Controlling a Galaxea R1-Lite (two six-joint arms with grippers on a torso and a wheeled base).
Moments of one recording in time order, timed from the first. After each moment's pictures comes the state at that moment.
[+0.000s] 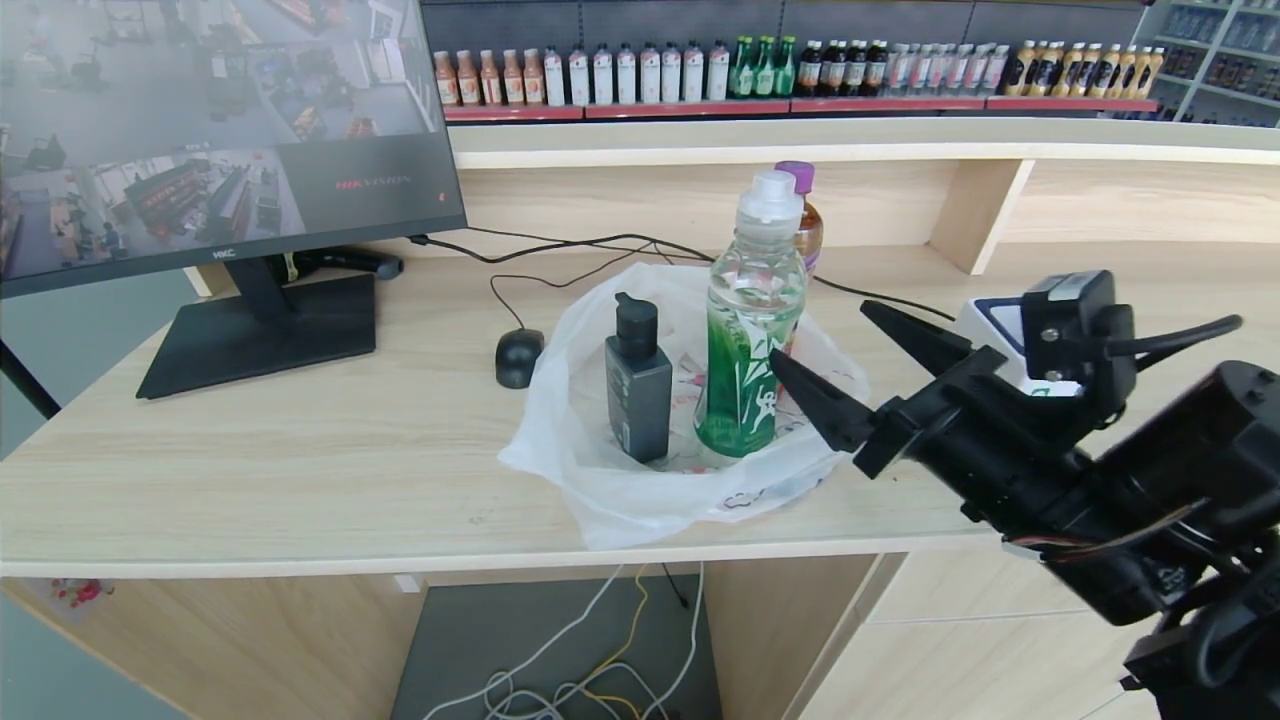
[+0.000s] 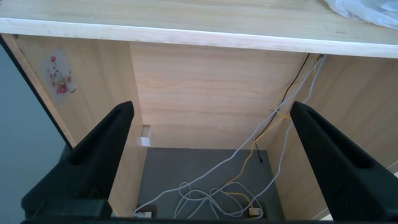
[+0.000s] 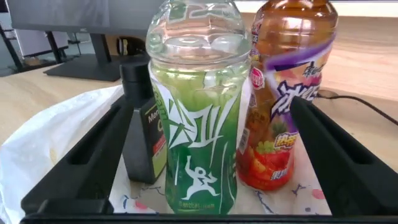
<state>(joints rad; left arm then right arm) 0.00 0.00 0.00 0.00 0.00 0.00 0.56 1.72 -0.47 -1.57 0.07 -0.07</state>
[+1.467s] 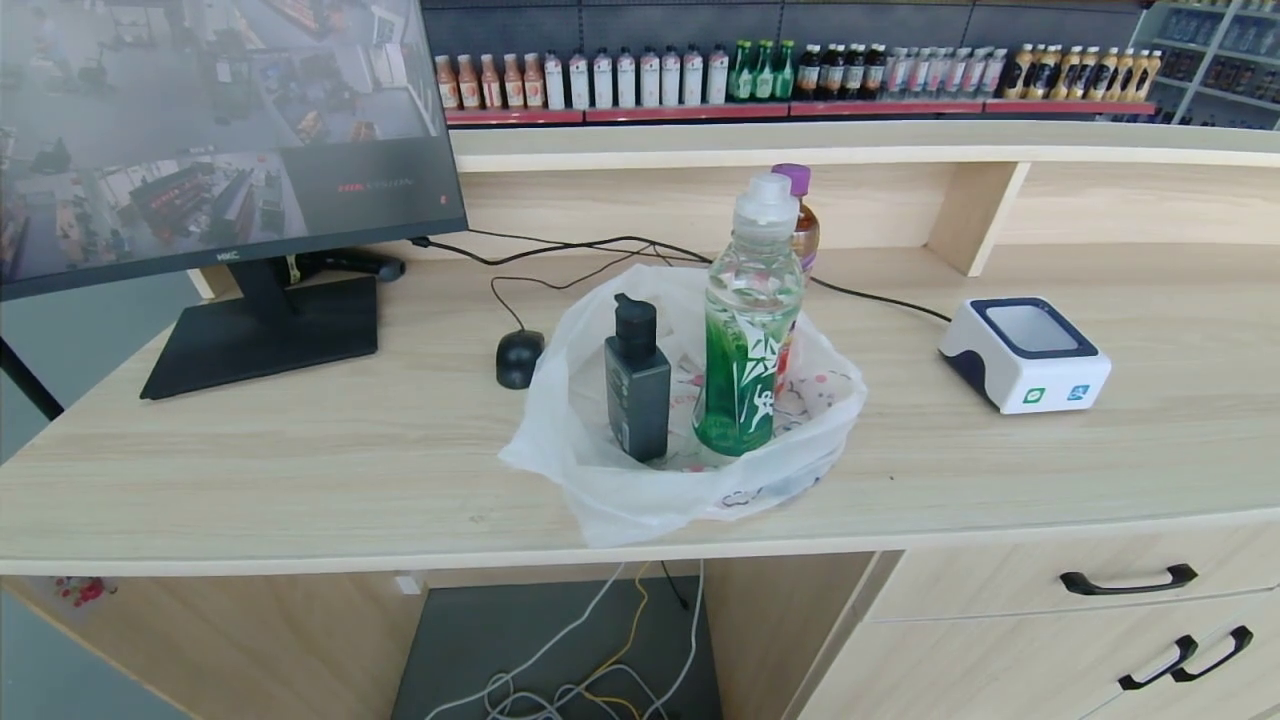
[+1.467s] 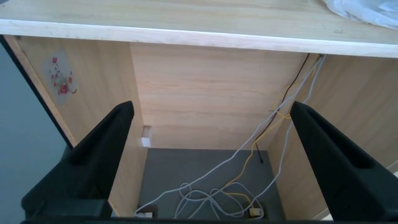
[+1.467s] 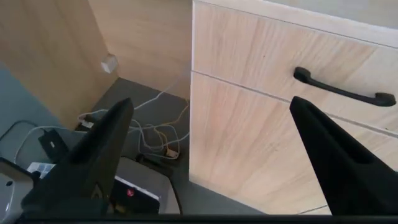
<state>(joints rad) 0.00 0.00 0.00 0.00 0.00 0.00 0.29 0.13 -0.05 0.03 0.04 -0.08</state>
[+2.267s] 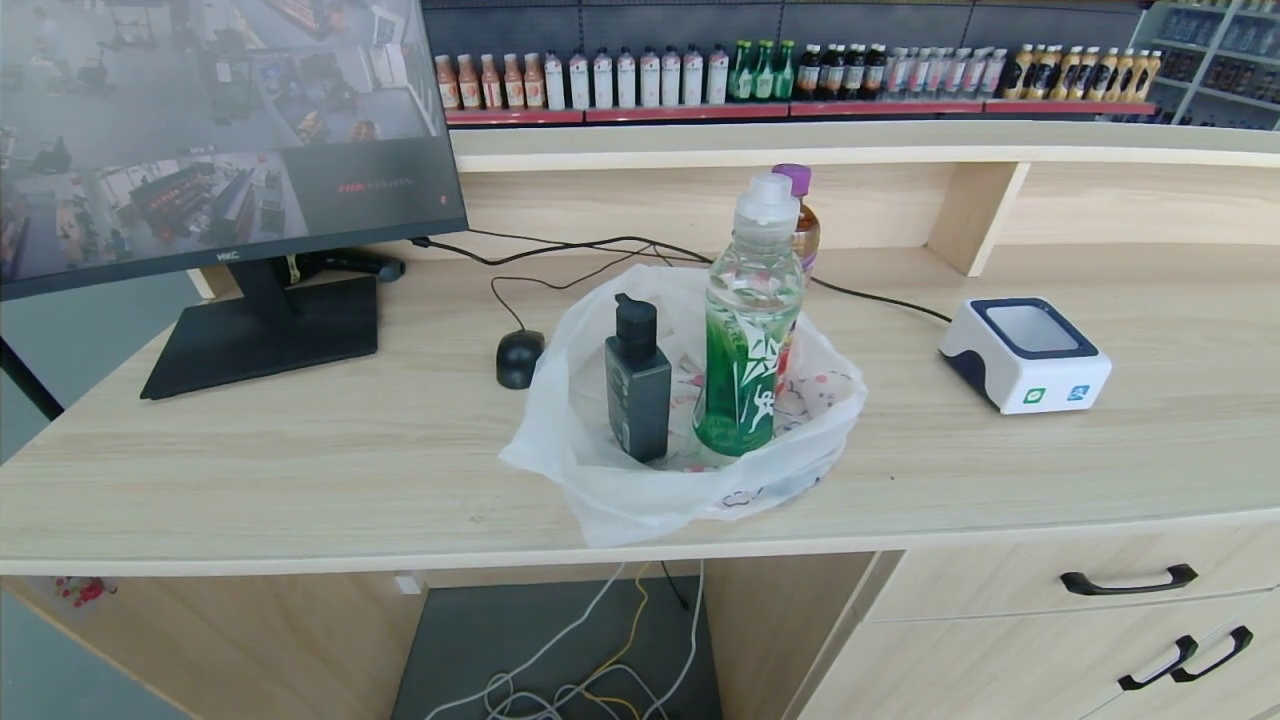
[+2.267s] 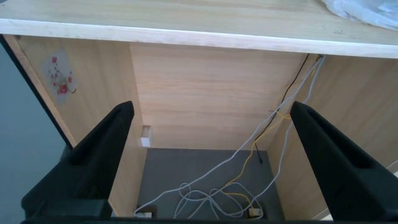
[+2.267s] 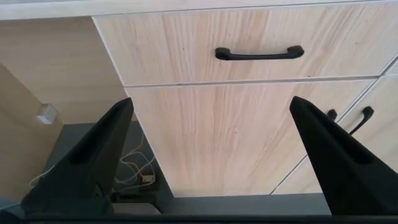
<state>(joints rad) 0.00 0.00 0.00 0.00 0.00 0.00 -0.01 0.04 0.00 0.00 0.01 0.01</state>
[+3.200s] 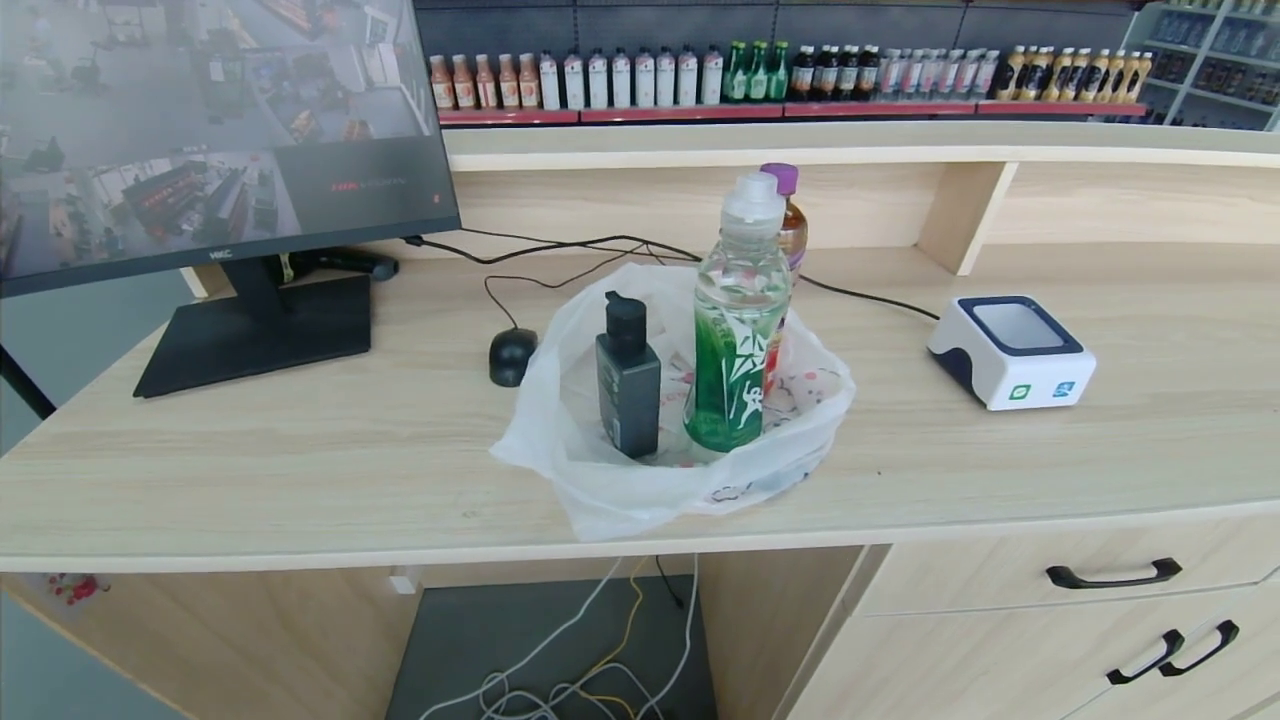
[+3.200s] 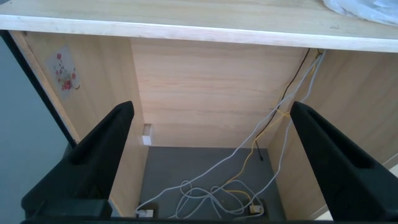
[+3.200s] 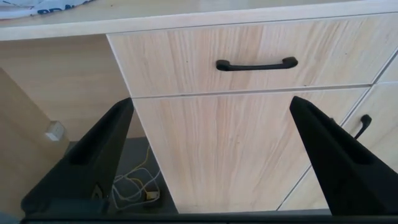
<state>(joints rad) 0.00 0.00 0.00 0.00 0.00 0.01 0.00 0.00 0.00 0.00 0.01 0.03</state>
